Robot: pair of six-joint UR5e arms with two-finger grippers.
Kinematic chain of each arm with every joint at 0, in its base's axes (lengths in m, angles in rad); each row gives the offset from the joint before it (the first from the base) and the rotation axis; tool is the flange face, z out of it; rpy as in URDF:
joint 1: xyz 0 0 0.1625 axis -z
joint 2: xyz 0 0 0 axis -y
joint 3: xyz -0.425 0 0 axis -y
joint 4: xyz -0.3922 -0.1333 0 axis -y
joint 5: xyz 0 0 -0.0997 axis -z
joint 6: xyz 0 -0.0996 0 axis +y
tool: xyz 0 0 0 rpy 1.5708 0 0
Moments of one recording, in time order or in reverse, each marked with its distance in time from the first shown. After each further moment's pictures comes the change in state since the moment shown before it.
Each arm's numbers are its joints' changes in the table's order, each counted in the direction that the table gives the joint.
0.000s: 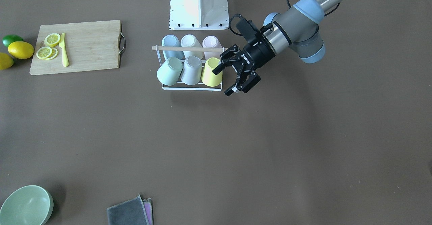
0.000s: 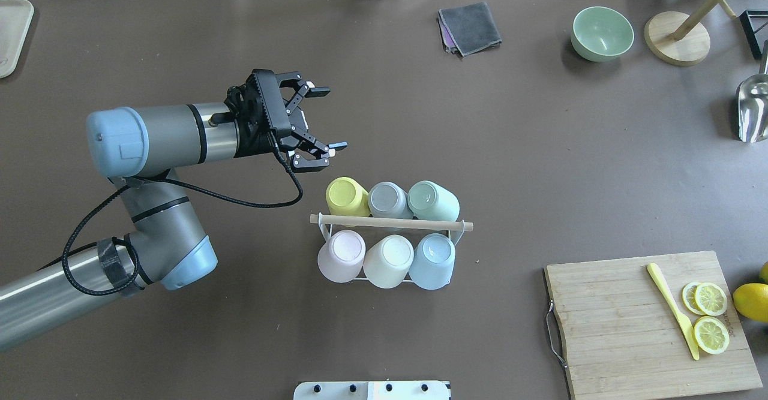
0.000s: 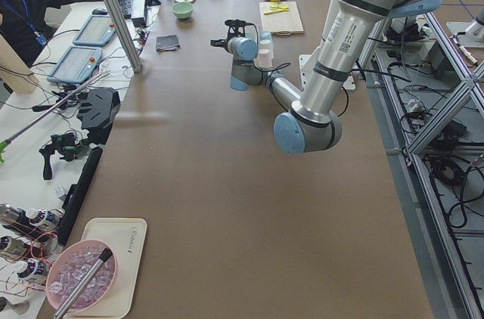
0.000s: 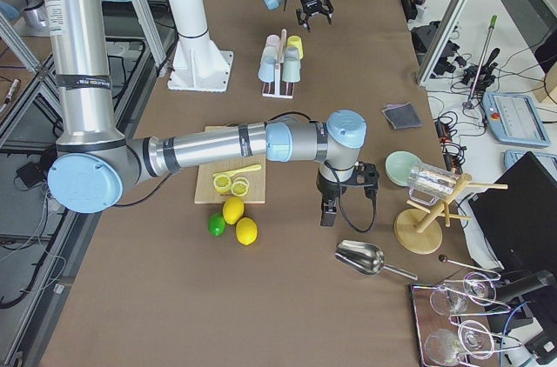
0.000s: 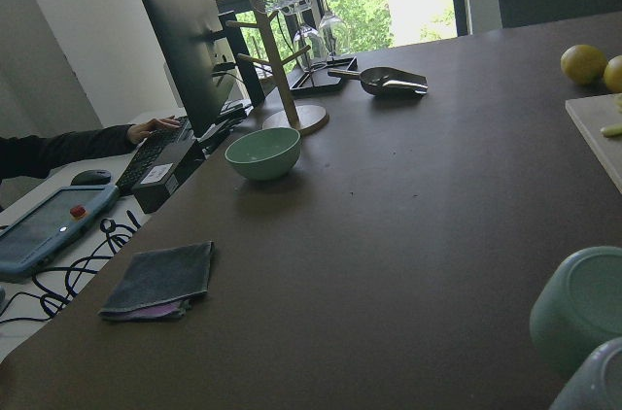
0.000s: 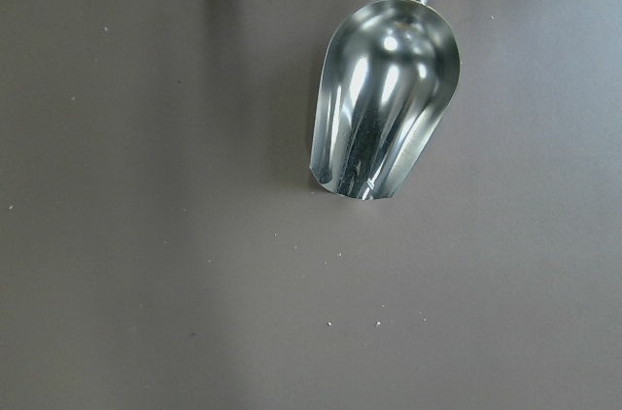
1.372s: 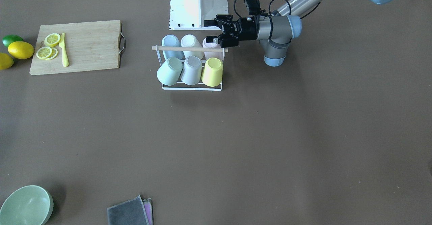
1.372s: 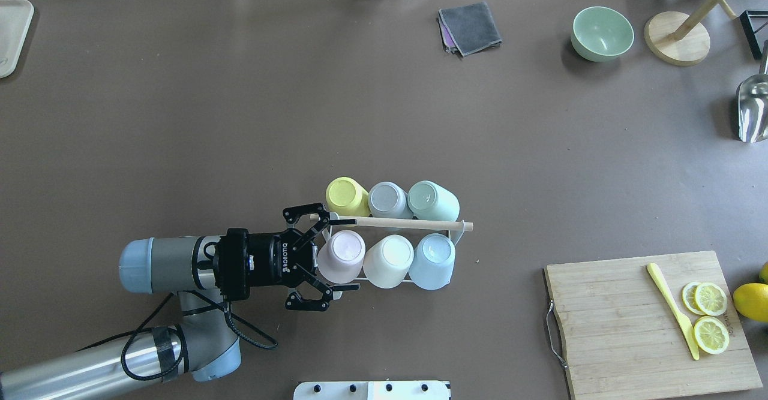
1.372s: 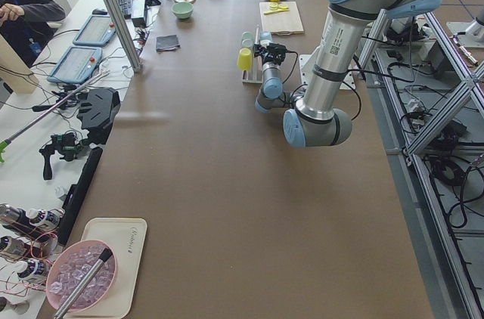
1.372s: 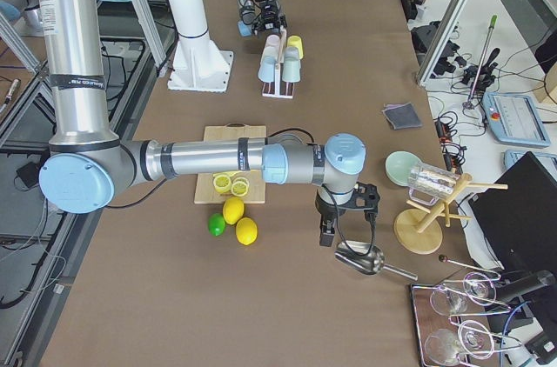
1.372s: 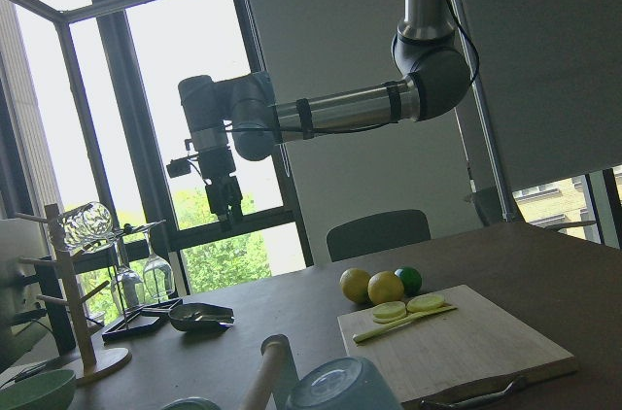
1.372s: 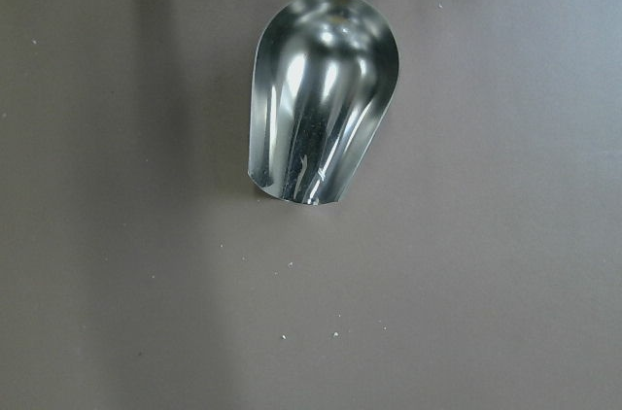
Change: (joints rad) left arm -0.297 -0.026 0.312 -1.012 0.007 -0.079; right arm -0.053 -0.014 -0.098 0.079 0.030 0.008
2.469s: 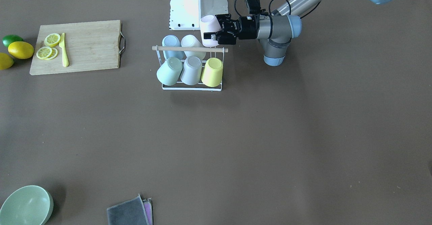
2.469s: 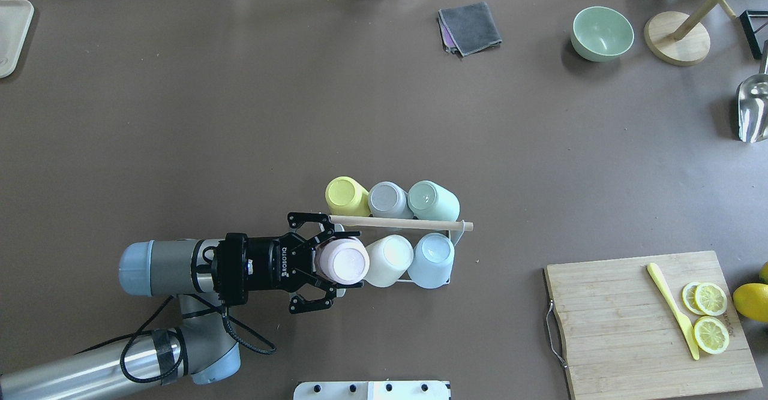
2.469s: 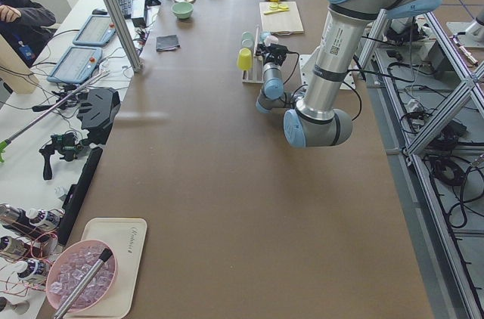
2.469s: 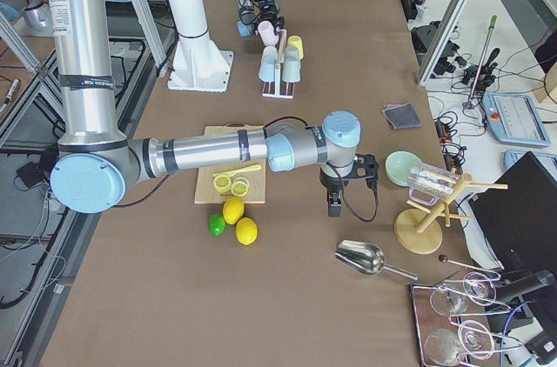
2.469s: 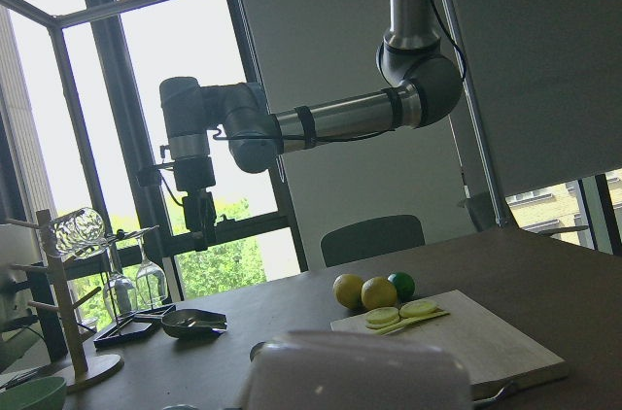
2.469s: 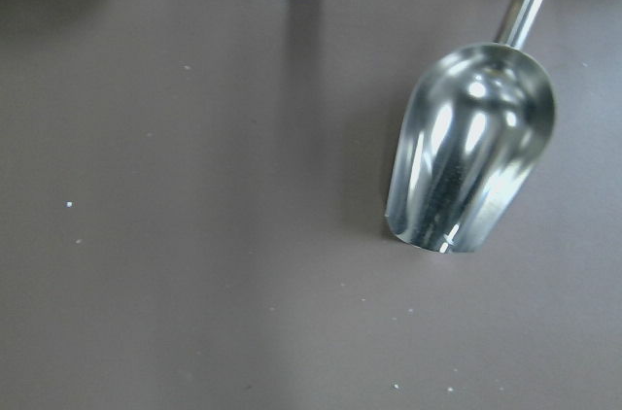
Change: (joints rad) left arm -0.009 0.002 0.002 -0.010 -0.005 -0.016; right arm 0.080 -0.006 0.032 0.142 0.026 -0.094
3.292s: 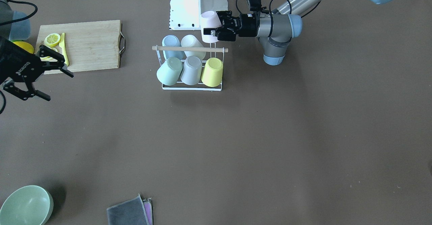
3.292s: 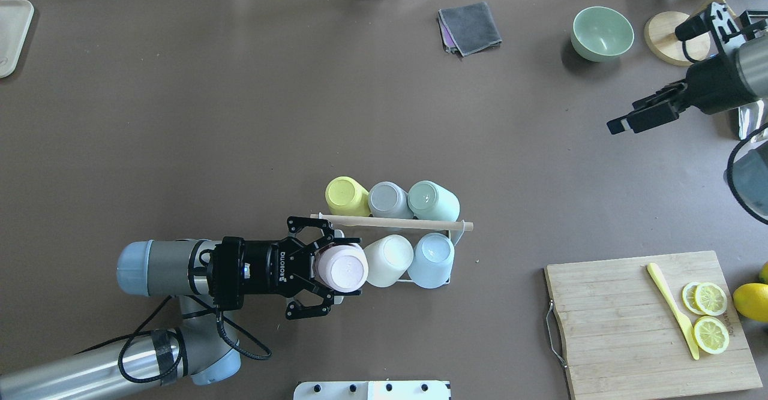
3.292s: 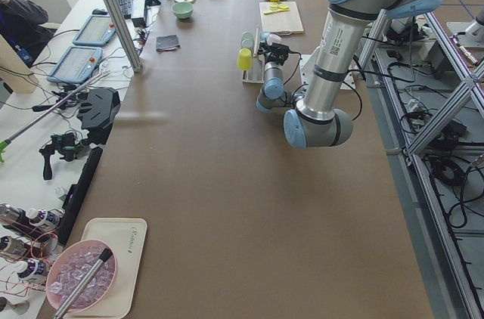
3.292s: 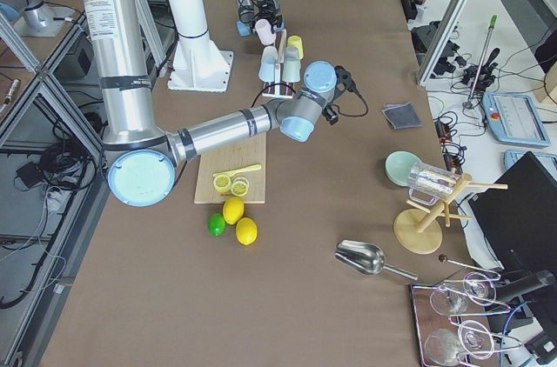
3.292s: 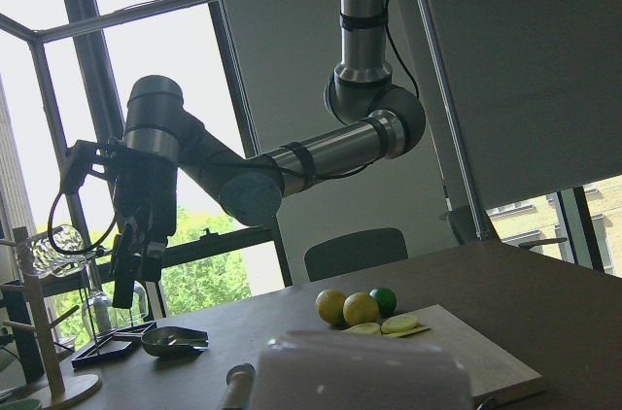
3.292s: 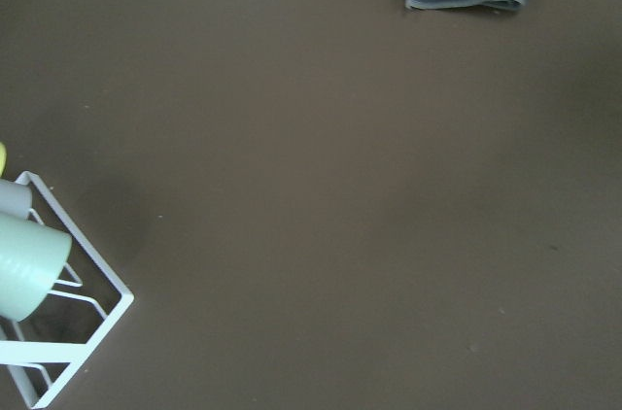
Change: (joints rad) left arm 0.000 0.003 -0.010 -0.012 -0.030 0.001; right arm 0.297 0.063 0.093 0.606 0.180 -0.231
